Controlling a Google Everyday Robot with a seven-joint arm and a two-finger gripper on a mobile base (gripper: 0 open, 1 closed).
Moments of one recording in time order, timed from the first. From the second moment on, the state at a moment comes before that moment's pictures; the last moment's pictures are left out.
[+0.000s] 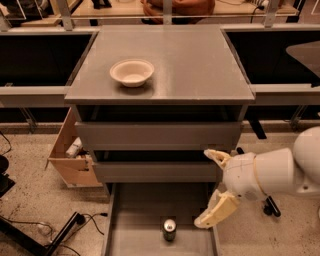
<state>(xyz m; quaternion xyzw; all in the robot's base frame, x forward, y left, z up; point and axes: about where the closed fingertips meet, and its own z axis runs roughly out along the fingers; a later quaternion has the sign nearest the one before) 0.410 -0.103 0.762 -0.56 0.72 0.22 0.34</state>
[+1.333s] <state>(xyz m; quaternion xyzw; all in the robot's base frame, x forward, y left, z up) 0.451 -0.076 0.702 -0.50 0.72 0.22 0.44</state>
